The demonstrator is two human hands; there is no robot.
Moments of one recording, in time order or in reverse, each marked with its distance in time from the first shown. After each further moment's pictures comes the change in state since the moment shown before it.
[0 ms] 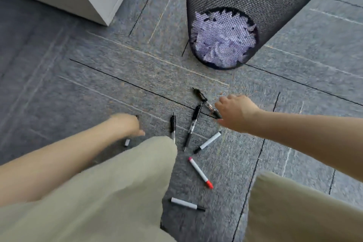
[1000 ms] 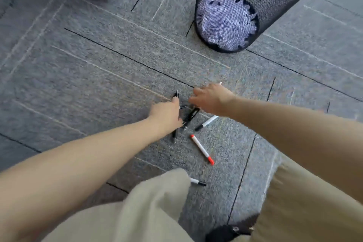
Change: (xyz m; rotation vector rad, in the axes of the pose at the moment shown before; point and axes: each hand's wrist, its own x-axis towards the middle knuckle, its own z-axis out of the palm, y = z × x) left_hand -0.033 0.076 0.031 -0.291 0.457 0.307; right_hand 0.022 -0.063 0.003 -0.192 0.026 -0.246
